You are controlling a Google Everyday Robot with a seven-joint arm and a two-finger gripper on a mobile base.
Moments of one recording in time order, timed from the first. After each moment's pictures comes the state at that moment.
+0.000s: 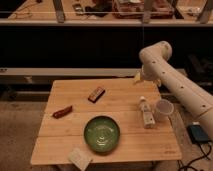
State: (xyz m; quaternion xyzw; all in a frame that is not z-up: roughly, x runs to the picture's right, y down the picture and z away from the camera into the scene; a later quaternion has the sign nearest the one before) arm 0.260 -0.017 0.792 -0.20 -0.10 -0.63 0.75
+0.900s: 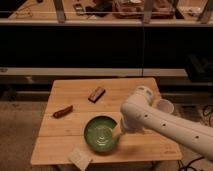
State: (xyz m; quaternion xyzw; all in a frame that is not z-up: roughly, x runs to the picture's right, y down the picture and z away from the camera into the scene) arm 0.088 0.212 0.677 -0.20 -0.26 -0.72 0.62
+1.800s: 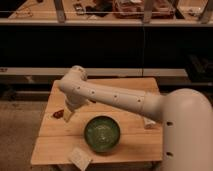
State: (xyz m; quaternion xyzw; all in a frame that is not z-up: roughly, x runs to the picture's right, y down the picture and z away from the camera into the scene) arm -0.156 0.078 0.784 -0.05 -0.30 -0.87 0.38
